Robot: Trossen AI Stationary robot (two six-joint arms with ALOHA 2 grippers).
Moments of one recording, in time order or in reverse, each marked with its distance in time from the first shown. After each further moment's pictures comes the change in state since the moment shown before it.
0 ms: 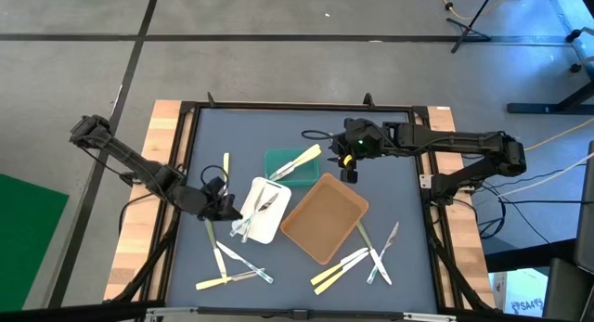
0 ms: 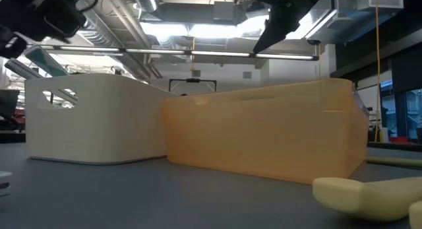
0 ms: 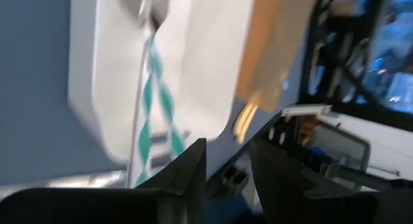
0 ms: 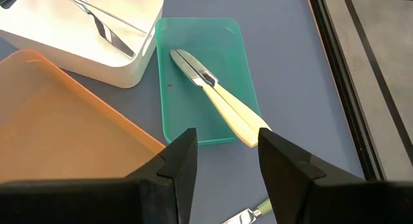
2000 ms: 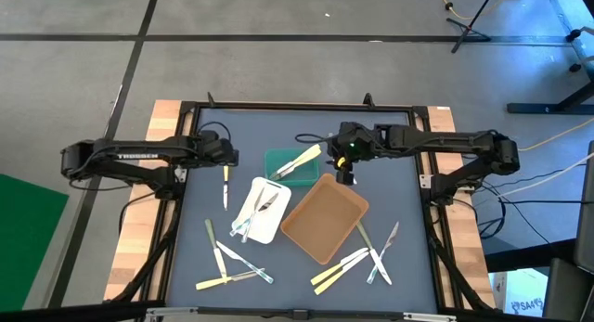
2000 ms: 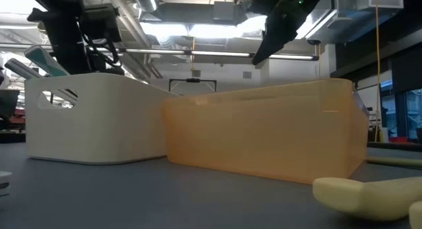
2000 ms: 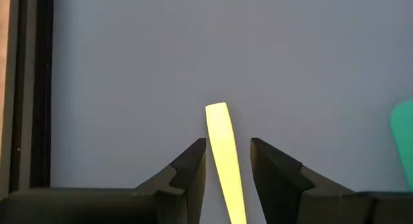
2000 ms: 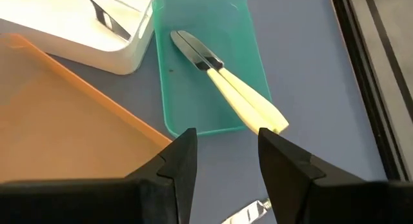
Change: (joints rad) left arm 0.804 0.165 0.000 -0.434 -0.165 0.704; right arm 0.000 0.065 -0.001 -0.010 0.001 0.033
